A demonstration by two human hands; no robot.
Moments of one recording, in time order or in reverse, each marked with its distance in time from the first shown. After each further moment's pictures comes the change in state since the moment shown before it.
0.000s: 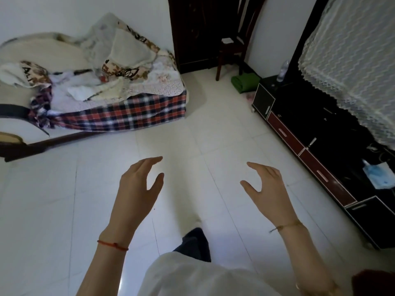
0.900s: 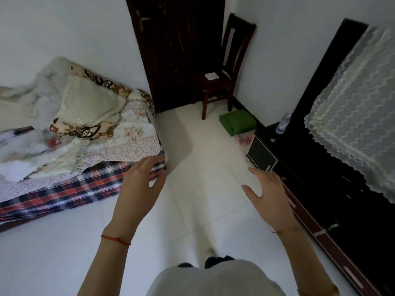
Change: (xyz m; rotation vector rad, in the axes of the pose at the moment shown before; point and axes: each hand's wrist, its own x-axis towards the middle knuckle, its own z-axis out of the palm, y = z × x) left_hand 0.669 0.045 0.167 -0.075 -0.019 0.108; right_hand 0.649 0.100 -0.011 -0.030 0.070 0.056
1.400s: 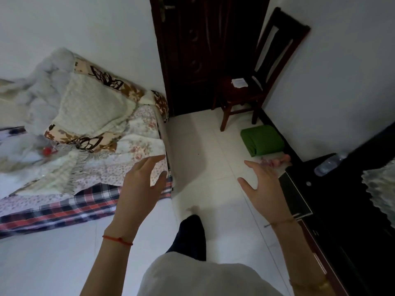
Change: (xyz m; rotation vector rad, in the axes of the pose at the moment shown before) left_hand 0.311 -0.115 0.058 0.028 0.019 -0.132; right_hand 0.374 -0.025 0.111 0.009 -0.121 -0.124
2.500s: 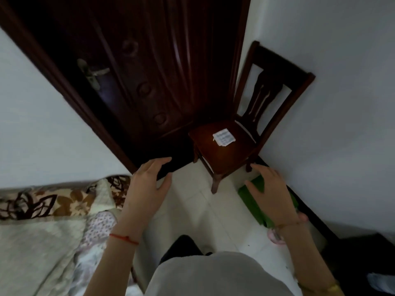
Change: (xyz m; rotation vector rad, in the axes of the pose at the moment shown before) left_hand 0.770 0.004 0.158 -0.044 -0.136 0.233; right_hand 0.694 0.117 -0.006 -0.045 0.134 0.230
